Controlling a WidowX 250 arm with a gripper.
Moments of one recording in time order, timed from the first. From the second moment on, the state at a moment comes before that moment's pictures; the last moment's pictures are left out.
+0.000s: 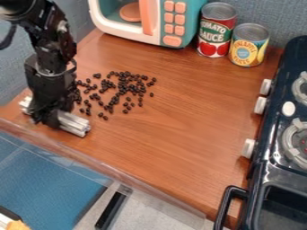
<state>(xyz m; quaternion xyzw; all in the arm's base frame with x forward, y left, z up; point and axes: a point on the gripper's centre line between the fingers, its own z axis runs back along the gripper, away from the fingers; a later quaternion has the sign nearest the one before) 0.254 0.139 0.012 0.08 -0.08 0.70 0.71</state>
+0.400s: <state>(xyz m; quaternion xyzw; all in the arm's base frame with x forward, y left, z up) 0.283 0.133 0.016 0.08 -0.08 0.68 0.72</state>
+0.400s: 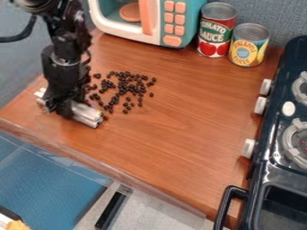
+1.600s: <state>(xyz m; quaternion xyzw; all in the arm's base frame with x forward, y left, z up) 0.291 0.117 0.021 0.09 -0.08 0.64 0.76</state>
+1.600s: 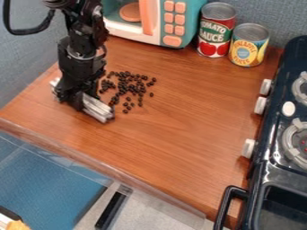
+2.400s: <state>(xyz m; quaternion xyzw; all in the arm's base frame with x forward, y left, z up) 0.271 0.133 0.034 0.15 -0.08 0.68 0.72</state>
